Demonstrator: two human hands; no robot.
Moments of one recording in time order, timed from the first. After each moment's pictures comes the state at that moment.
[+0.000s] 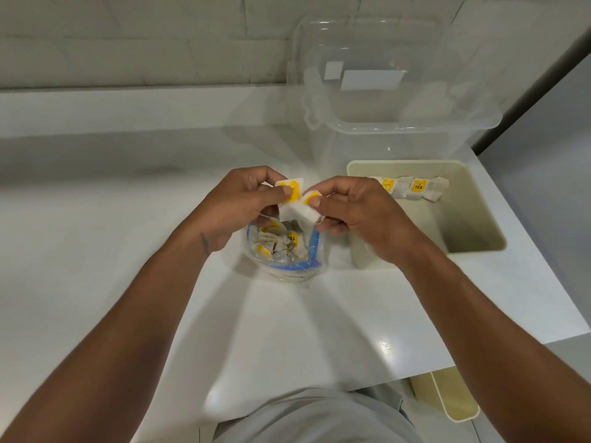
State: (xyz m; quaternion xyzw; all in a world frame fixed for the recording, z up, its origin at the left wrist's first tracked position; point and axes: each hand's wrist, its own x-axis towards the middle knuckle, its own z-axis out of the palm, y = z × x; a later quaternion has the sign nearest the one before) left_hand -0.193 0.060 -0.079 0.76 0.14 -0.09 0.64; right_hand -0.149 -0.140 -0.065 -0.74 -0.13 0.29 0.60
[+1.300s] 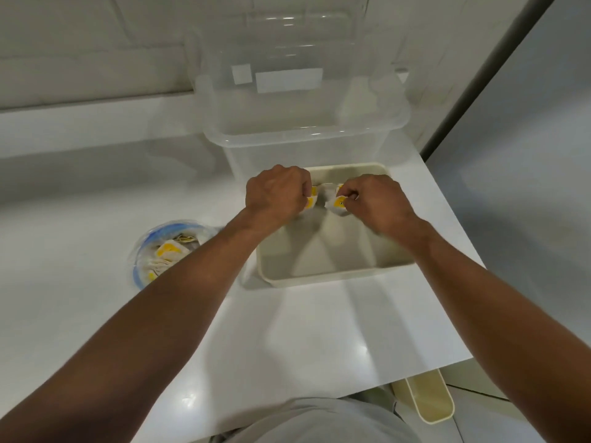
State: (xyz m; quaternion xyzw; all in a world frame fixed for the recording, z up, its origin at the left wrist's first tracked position) left_hand -0.044 -0.127 -0.125 0.98 0.06 -0.03 0.17; right_hand -0.002 -0.317 -0.130 -0.96 -0.18 0.08 0.18
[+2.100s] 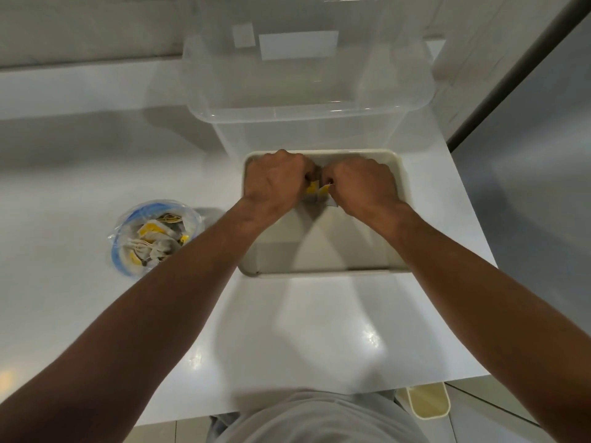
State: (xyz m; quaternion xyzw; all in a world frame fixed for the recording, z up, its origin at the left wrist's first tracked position) left_hand -0.025 -0.144 -0.153 1.00 0.05 0.02 0.05; right_hand 0.023 -0.292 -0.154 -0.95 -0.29 0.04 0.05
